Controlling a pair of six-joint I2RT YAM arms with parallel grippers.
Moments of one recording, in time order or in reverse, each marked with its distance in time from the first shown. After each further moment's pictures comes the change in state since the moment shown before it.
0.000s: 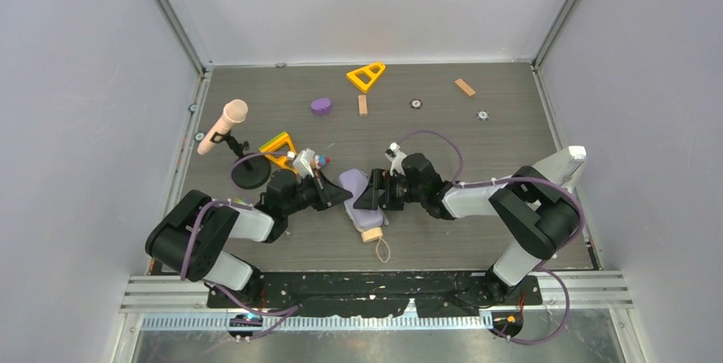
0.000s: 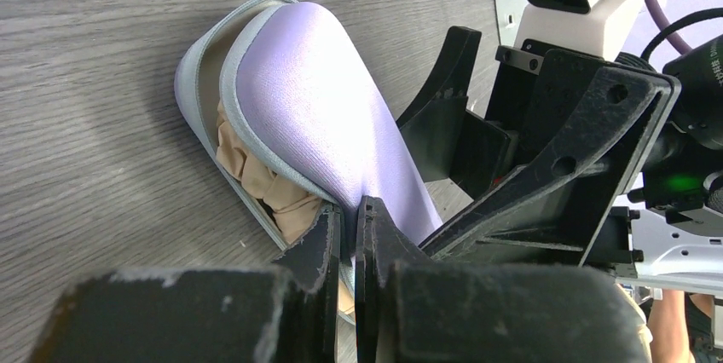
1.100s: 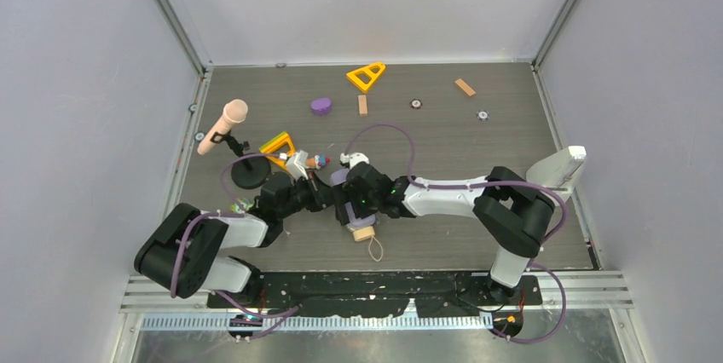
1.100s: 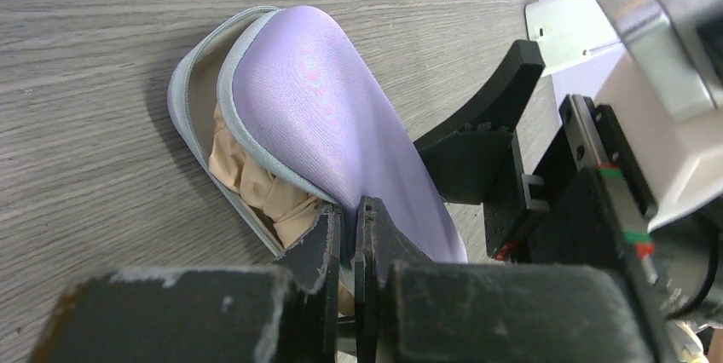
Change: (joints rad) left arm 0.024 -0.089 -0.043 -0.046 -0.047 0.075; right arm 0.278 0.115 0.354 -0.475 0.449 -0.235
